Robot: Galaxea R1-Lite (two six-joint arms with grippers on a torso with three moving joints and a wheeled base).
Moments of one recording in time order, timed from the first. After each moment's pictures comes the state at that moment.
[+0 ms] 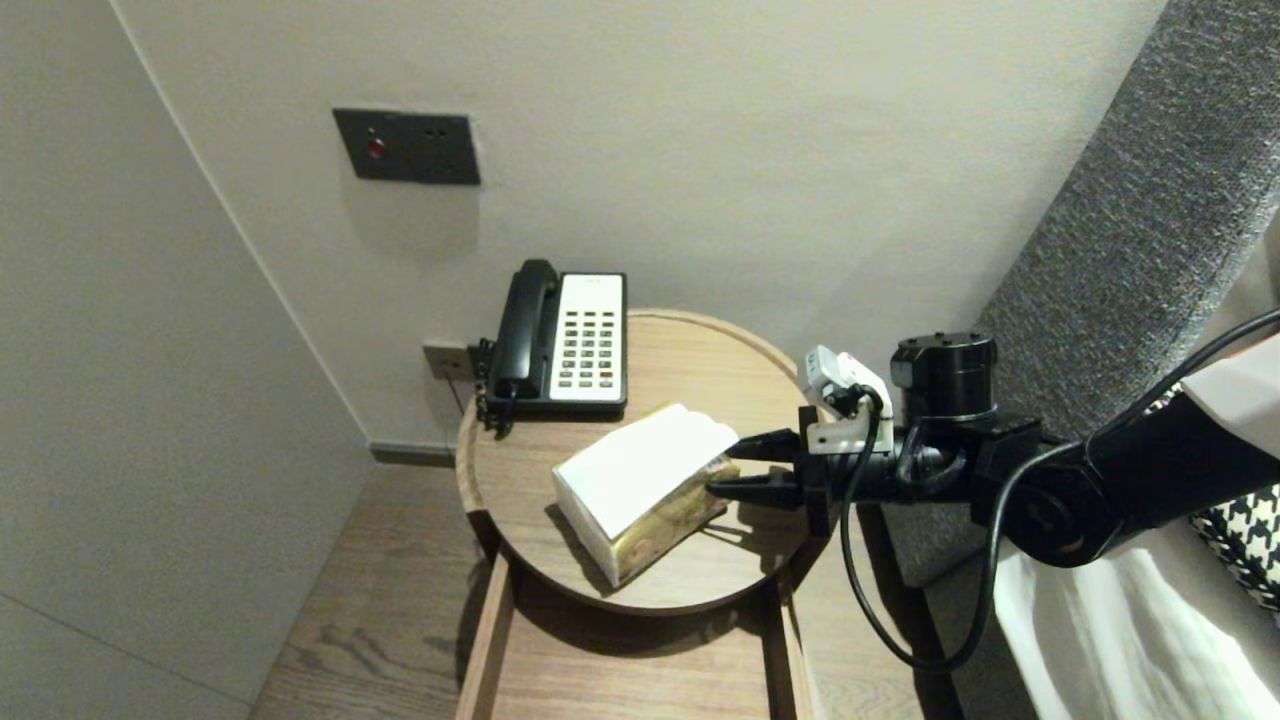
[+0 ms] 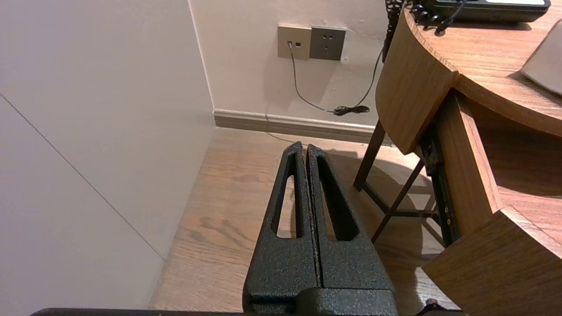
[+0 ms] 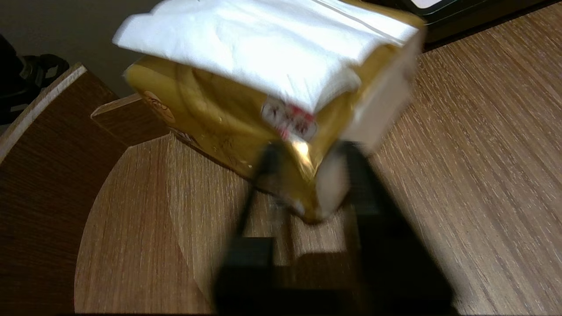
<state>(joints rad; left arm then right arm) 0.01 0.00 0.00 -0.02 0.01 -0.01 0.35 1.94 -0.91 -0.72 0.93 -0.35</state>
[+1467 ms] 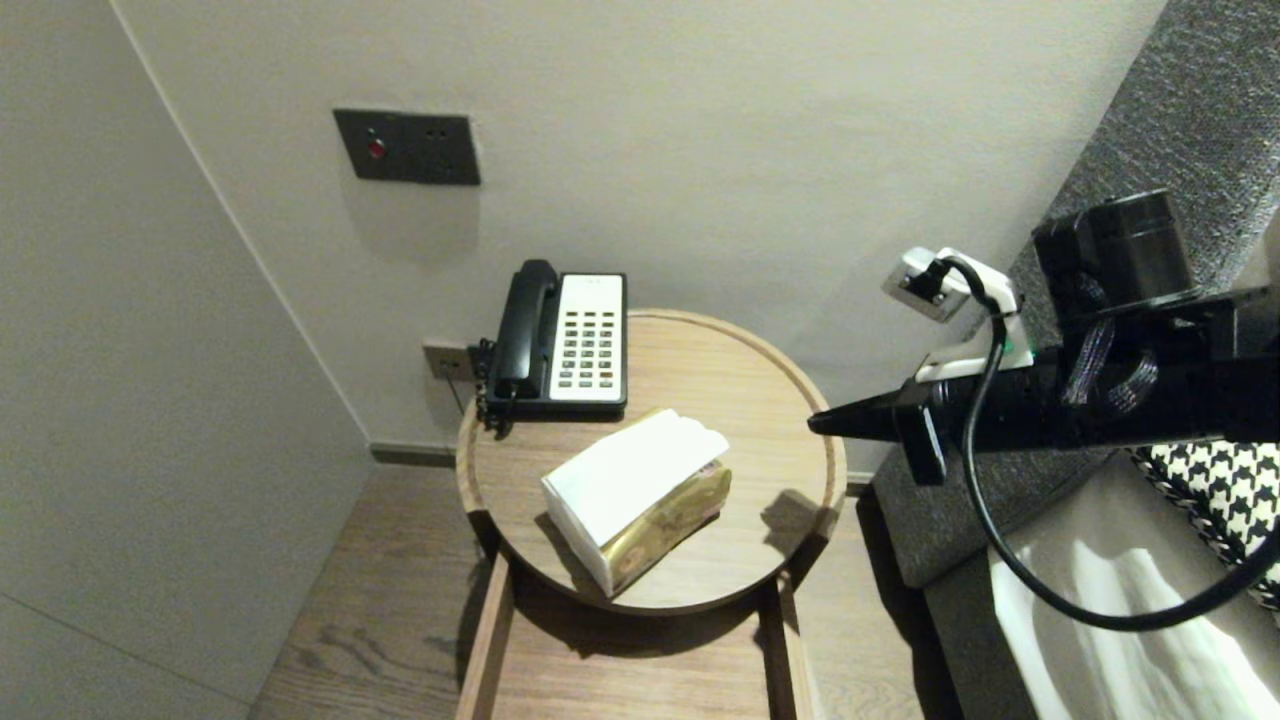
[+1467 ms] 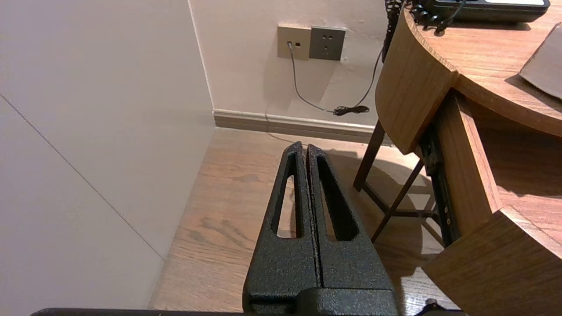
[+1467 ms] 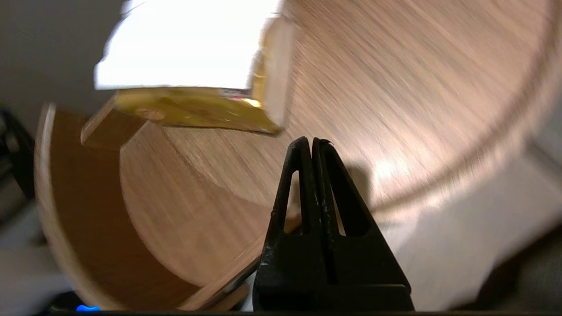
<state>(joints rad) 0.01 0.00 0.00 -0.02 0.01 -0.01 0.35 1.57 -1.17 0.12 0.47 -0.18</state>
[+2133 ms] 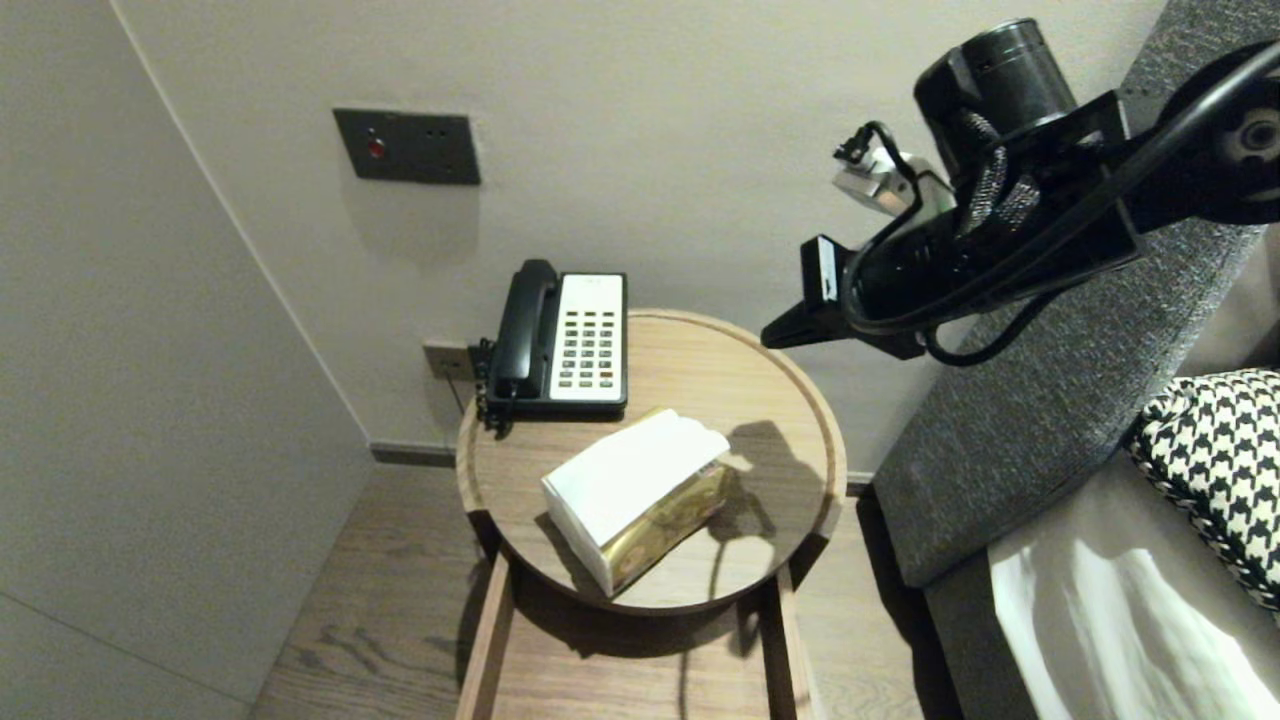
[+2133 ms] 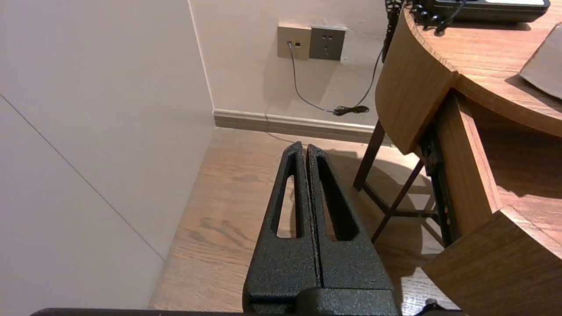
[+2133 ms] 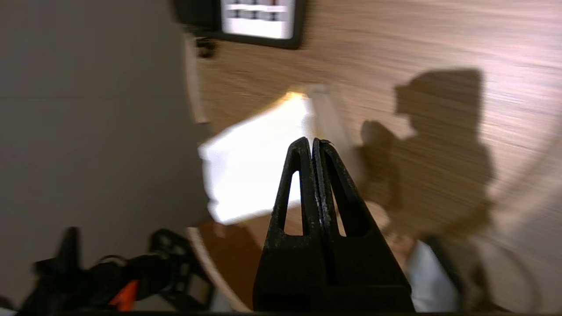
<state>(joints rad) 0.01 0.00 0.00 -0.02 0.02 -0.01 0.50 1.83 -1.88 0.64 0.26 0.49</state>
